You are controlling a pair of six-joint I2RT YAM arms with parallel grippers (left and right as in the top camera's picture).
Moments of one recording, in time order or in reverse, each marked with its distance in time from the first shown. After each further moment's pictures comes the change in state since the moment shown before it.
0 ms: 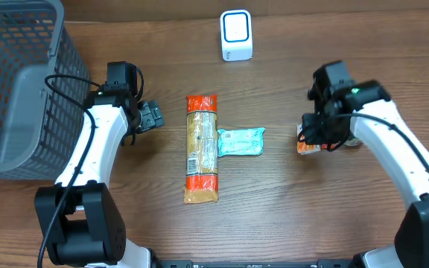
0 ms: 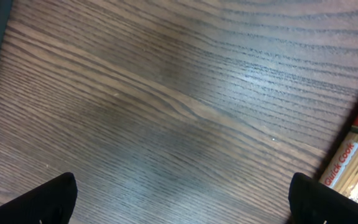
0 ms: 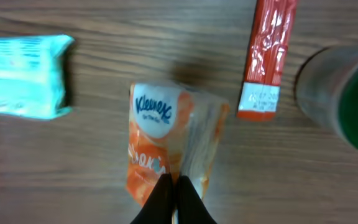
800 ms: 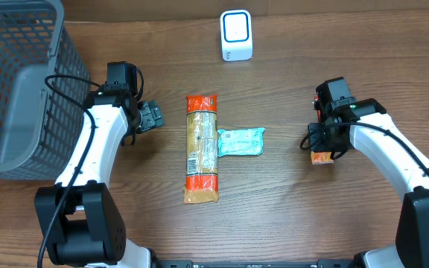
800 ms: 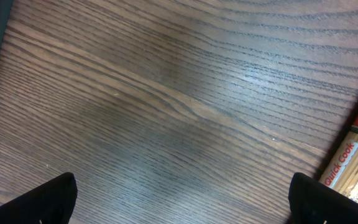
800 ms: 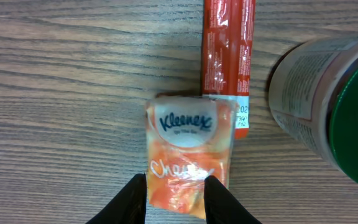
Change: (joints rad) left arm 0.000 0.000 0.000 0.000 0.000 0.000; right arm -0.032 0.000 -0.185 0.206 0.104 0.004
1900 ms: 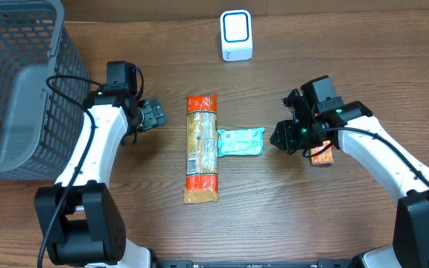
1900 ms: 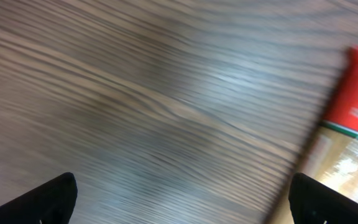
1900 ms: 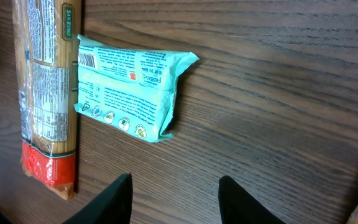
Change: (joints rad) left arm 0.000 0.000 0.000 0.016 0.108 0.001; right arm 0.088 0.000 0.000 0.159 -0.438 0.026
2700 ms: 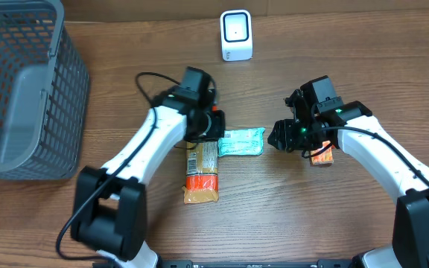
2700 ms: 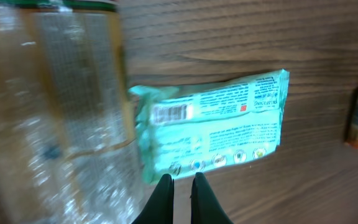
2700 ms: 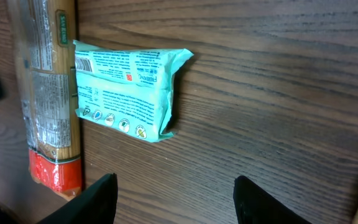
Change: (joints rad) left arm -0.386 0.077 0.000 0.069 0.325 -0.017; right arm 0.000 0.008 0.000 -0.005 0.000 0.073
